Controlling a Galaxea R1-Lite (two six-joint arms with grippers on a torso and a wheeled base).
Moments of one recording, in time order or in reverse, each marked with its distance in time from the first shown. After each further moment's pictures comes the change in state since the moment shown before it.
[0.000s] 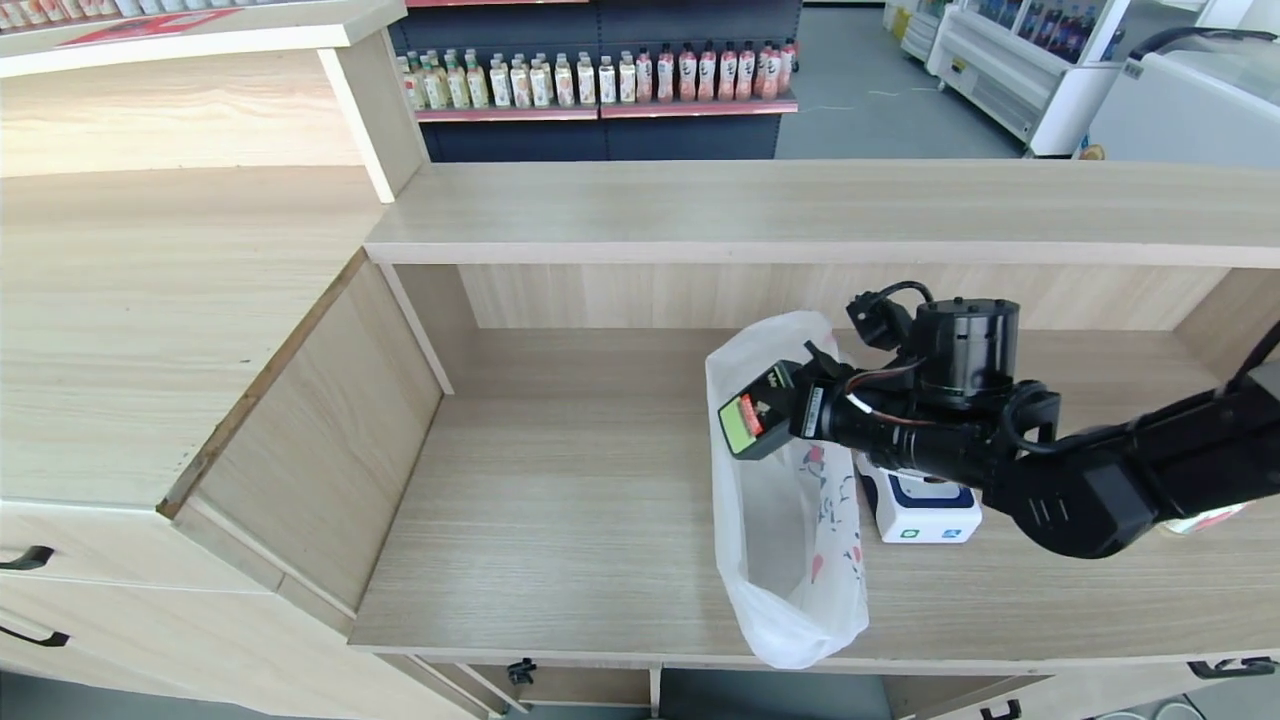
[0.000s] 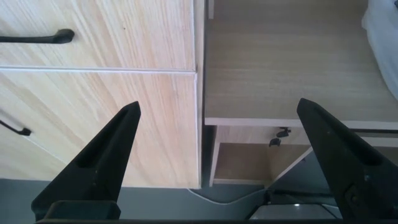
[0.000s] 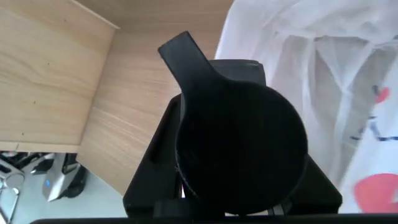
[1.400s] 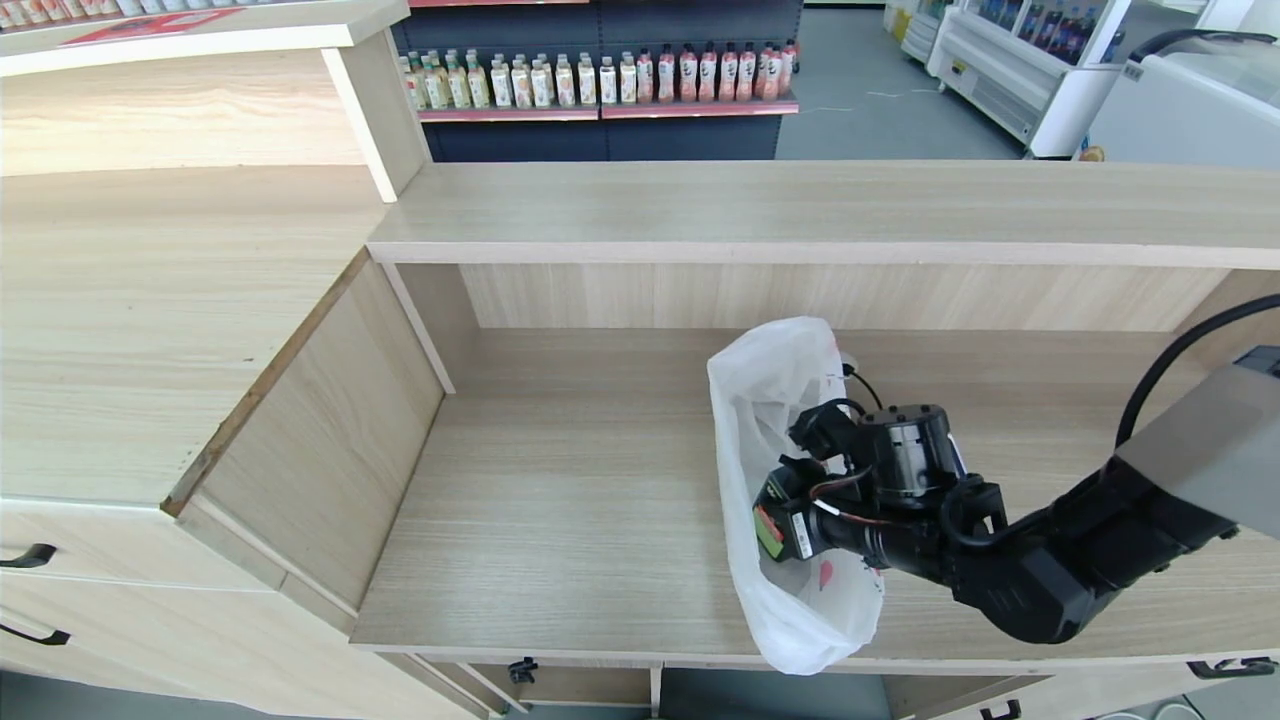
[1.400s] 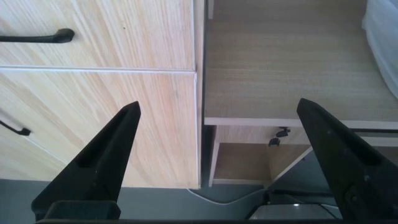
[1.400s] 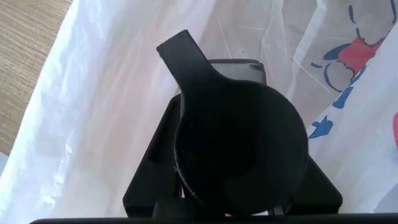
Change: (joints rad) left arm 0.000 0.000 0.000 0.000 0.000 0.000; right arm 0.035 0.125 0.180 -0.030 -0.191 -0.391
